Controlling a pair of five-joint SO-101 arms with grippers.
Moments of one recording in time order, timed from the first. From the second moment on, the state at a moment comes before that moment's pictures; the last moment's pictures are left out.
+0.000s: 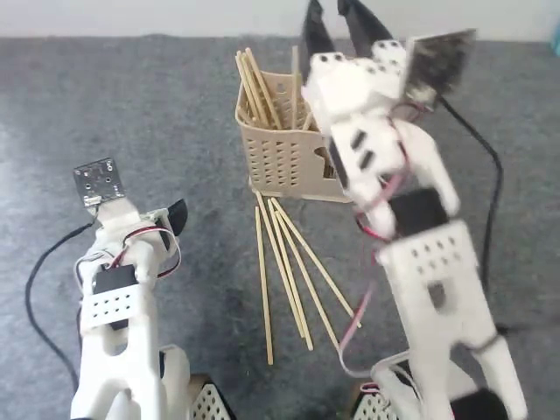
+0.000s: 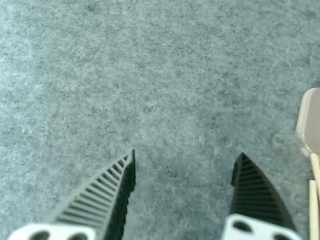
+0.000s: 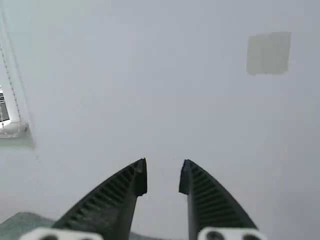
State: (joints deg) left arm -21.1 -44.7 75.0 29.8 9.9; right arm -22.8 -33.8 16.1 16.4 -10.2
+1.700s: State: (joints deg) left arm -21.1 -44.7 75.0 29.8 9.9; right arm -37.7 -13.5 49.2 51.3 -10.2
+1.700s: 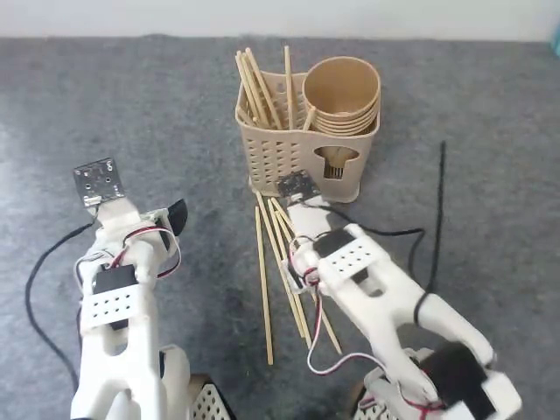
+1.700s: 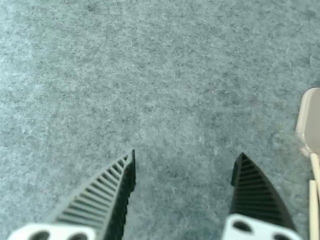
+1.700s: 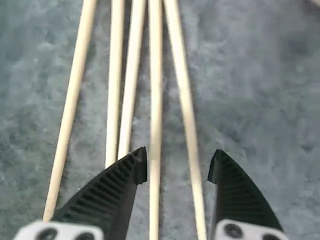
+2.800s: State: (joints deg) left arm -21.1 -44.7 75.0 29.8 9.9; right arm -37.0 -9.1 47.4 46.9 -10.2
